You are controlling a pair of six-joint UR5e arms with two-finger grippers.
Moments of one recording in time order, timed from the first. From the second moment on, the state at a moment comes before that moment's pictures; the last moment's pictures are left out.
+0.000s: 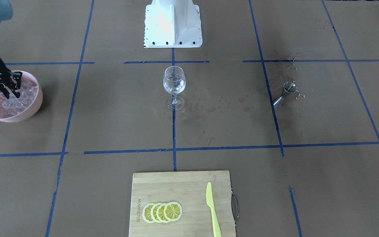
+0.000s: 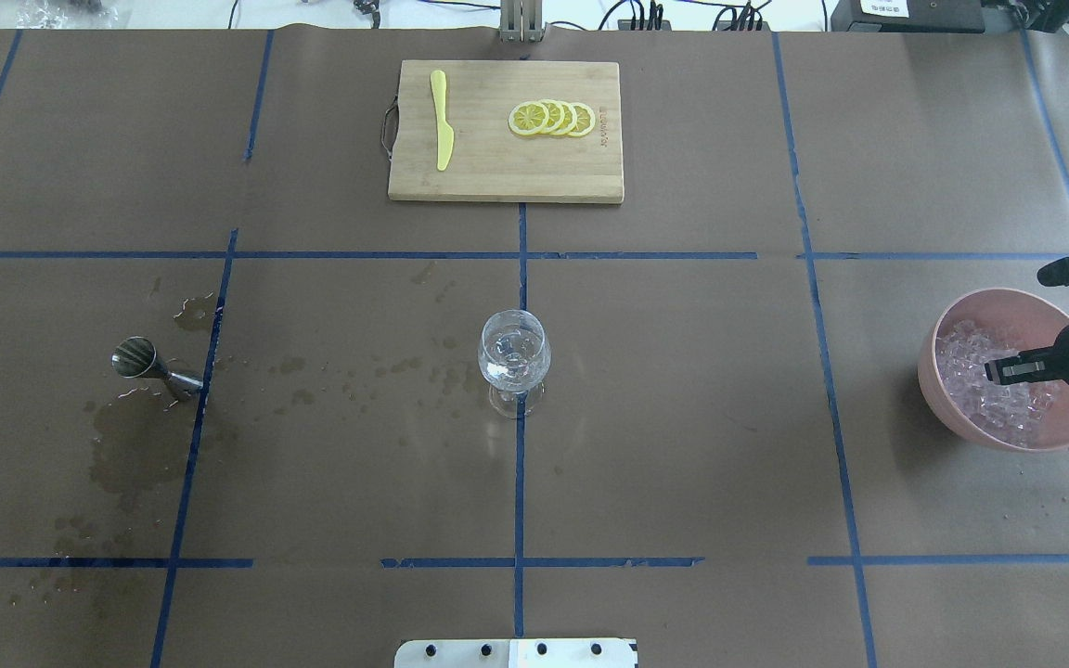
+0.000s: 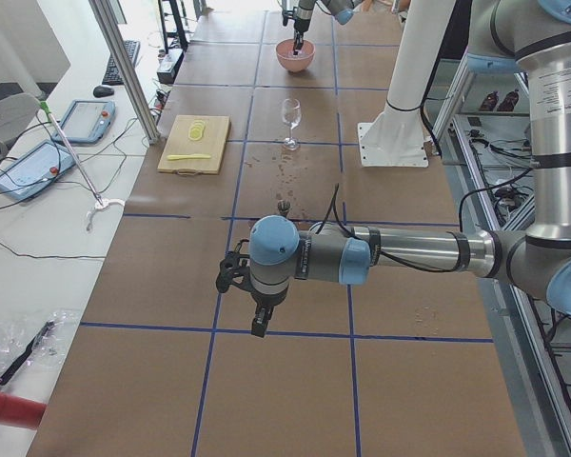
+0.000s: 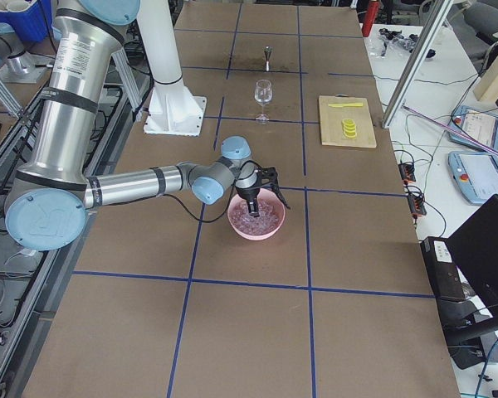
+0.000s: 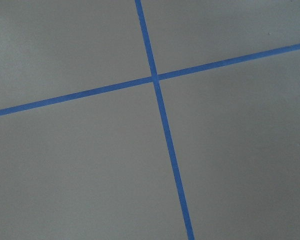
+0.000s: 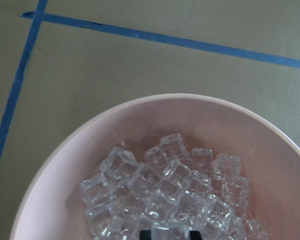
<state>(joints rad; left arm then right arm) -1.61 -1.39 -1.79 -1.64 -2.37 0.17 0.84 -1.85 1.95 -0.98 1.92 0.79</state>
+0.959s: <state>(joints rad) -1.61 -1.39 -1.79 -1.63 -2.35 0.18 0.95 -1.49 2.16 -1.50 2.06 0.83</state>
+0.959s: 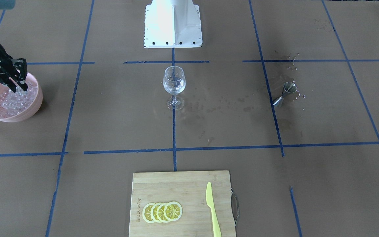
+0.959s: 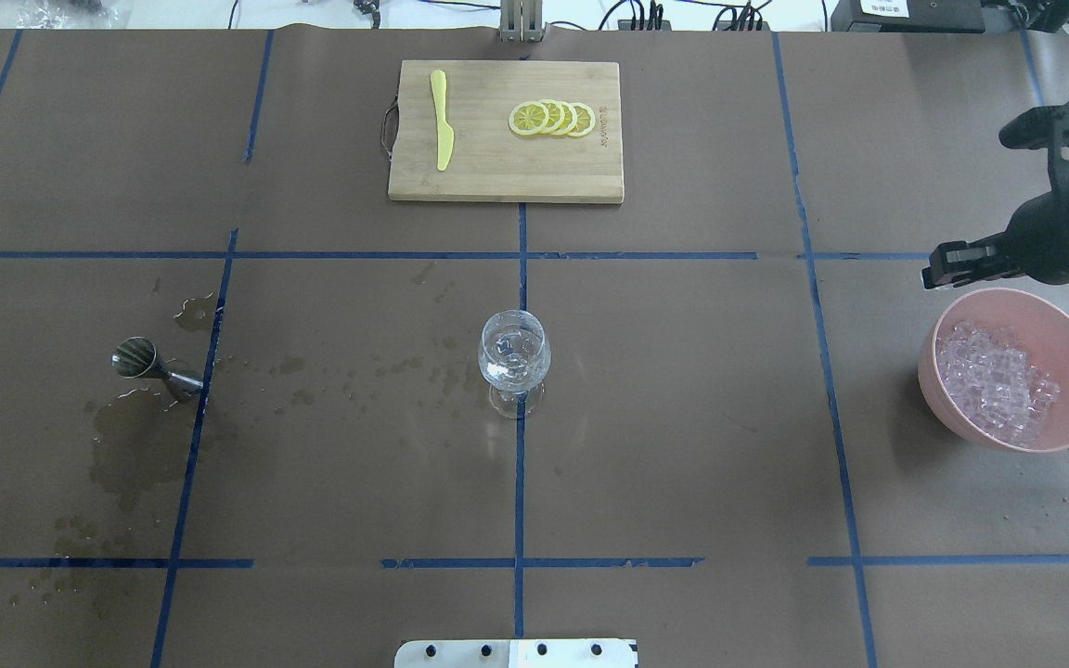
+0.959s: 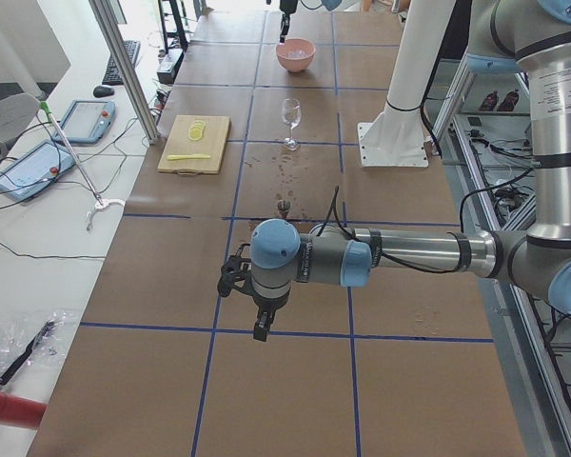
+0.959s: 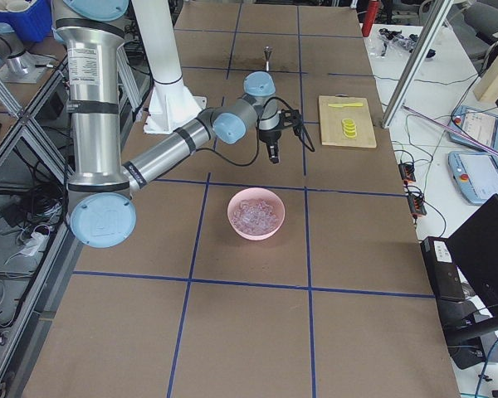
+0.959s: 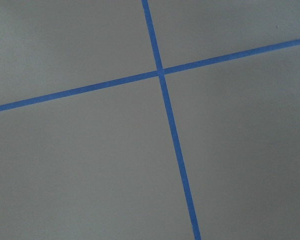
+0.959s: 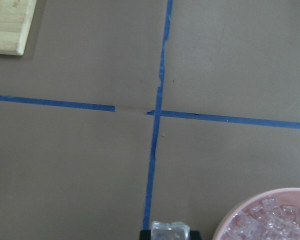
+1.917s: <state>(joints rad) -1.61 -1.39 -1.80 -1.59 -2.36 0.17 0.54 -0.82 2.04 -1.95 1.74 1.32</state>
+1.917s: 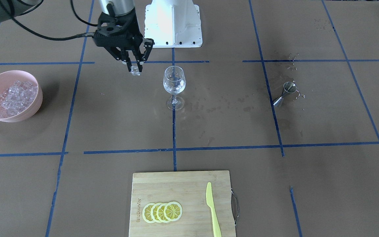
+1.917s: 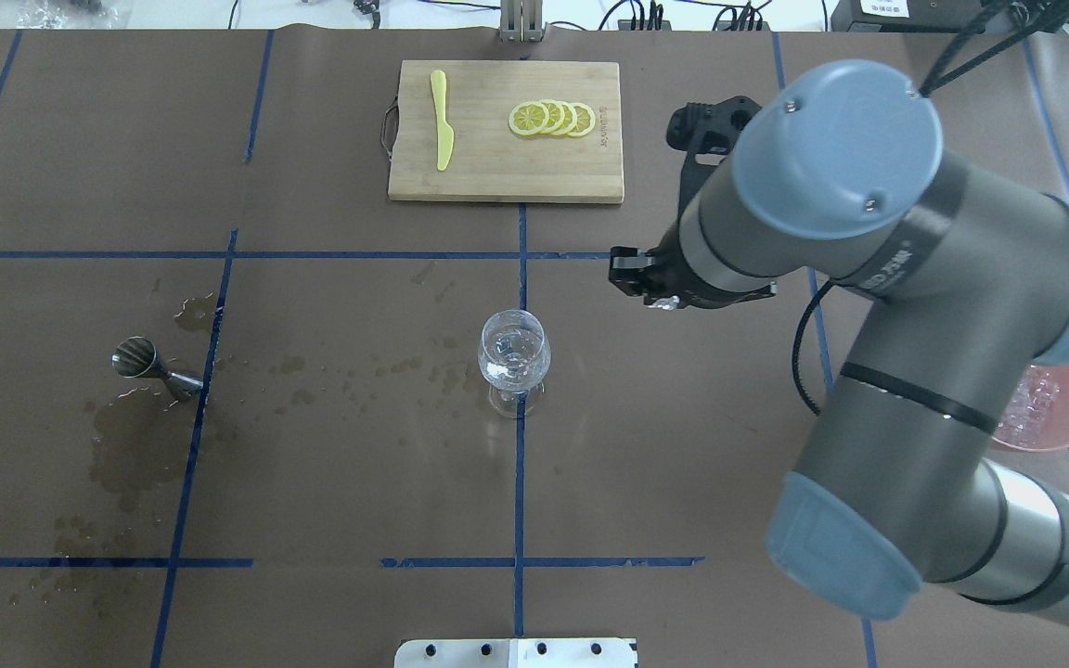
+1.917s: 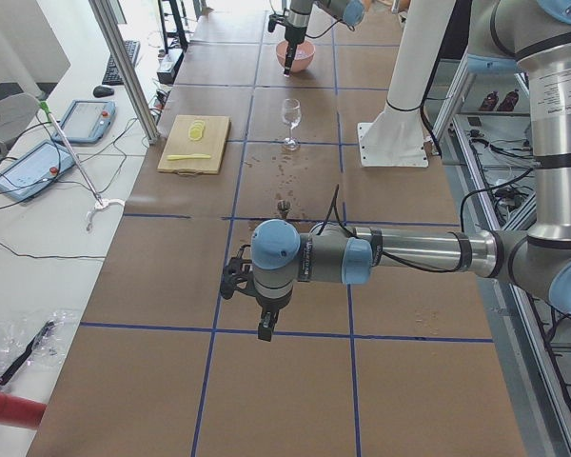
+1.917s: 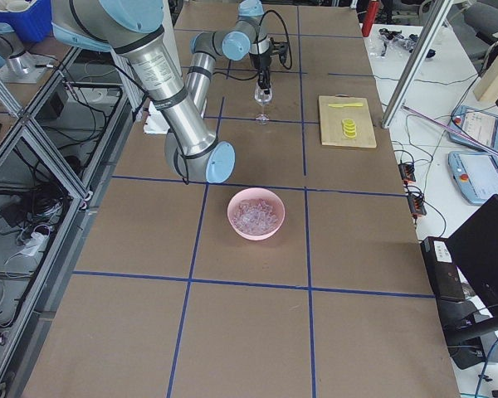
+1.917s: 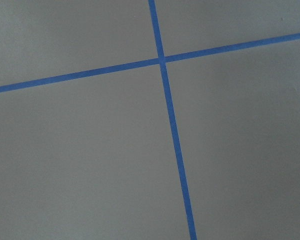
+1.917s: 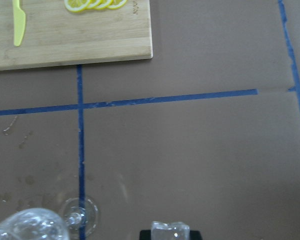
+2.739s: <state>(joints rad) -1.61 -1.39 -1.80 -1.59 -2.36 0.17 0.42 -0.69 1.90 -1.95 1.64 1.38</state>
